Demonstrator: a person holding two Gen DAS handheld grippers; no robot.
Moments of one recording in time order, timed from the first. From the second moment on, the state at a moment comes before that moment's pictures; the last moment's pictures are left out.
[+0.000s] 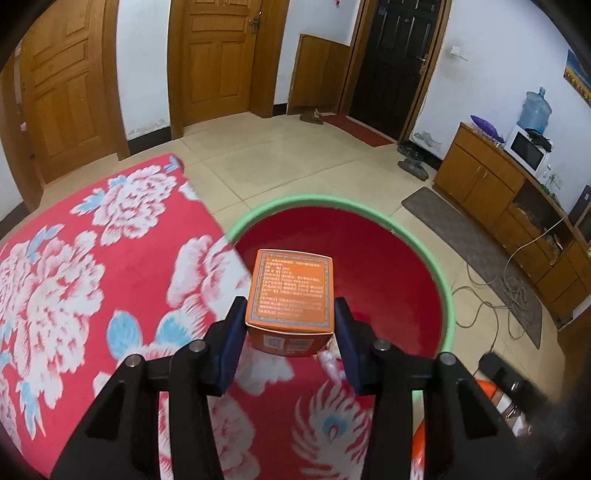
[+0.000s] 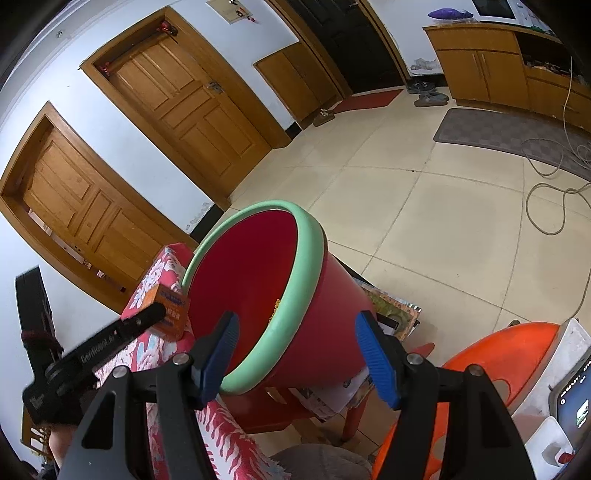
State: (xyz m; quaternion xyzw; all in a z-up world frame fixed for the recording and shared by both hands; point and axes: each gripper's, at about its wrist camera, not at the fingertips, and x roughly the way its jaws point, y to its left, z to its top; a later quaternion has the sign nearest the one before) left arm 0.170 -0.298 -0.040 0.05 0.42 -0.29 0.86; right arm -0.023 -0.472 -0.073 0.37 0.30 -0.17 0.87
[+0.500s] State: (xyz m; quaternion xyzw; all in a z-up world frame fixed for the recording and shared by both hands) left arm 0.162 -0.282 -0.025 0.05 0.41 -0.27 0.87; right arm -0.025 -0.460 -0.063 0.33 0.30 -0.17 0.88
